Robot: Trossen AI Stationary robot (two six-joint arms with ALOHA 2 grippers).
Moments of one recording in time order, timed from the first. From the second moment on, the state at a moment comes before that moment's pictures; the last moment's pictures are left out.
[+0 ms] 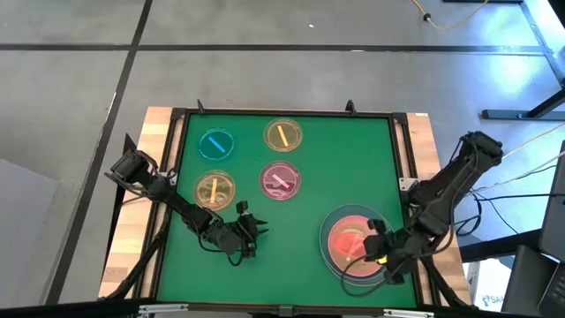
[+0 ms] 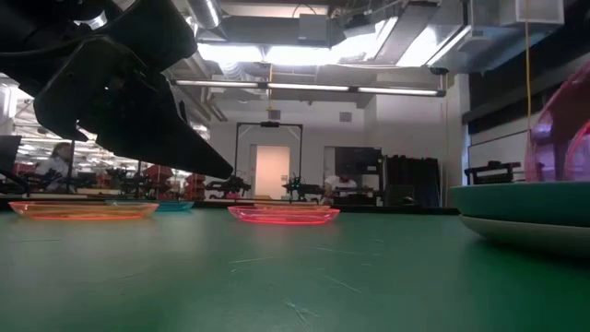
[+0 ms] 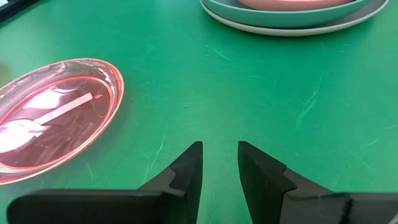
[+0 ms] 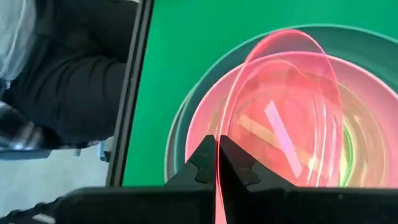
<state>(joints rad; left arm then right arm) -0.55 1.75 0.67 0.40 -0.72 -0.41 0.90 1.26 0.93 -0.68 0.15 0.76</state>
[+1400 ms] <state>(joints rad) -0.25 1.75 0.99 0.12 -0.45 -0.04 0.81 1.28 0.87 -0.53 0.77 0.38</state>
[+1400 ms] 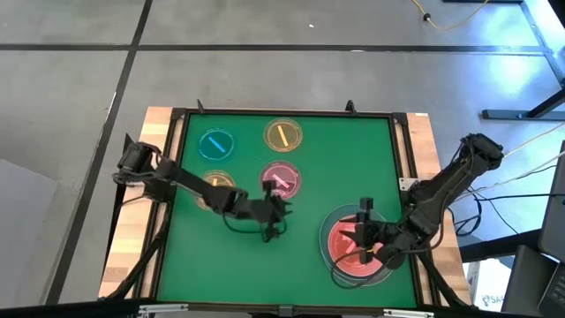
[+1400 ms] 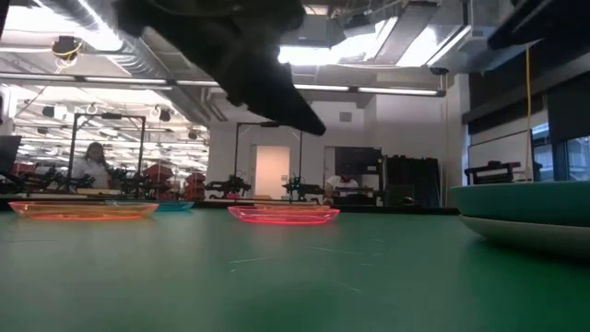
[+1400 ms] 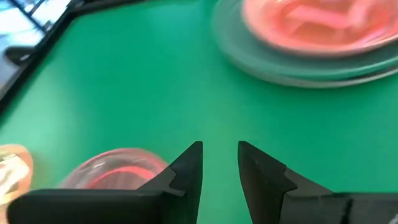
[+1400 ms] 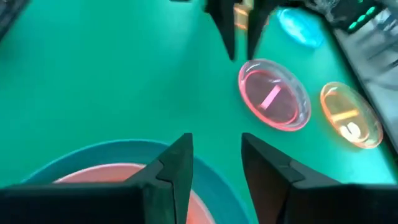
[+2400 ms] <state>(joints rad) -0.11 1.86 0.90 0.05 -0.47 -0.04 0.52 1.28 0.86 -0.41 0.64 0.20</state>
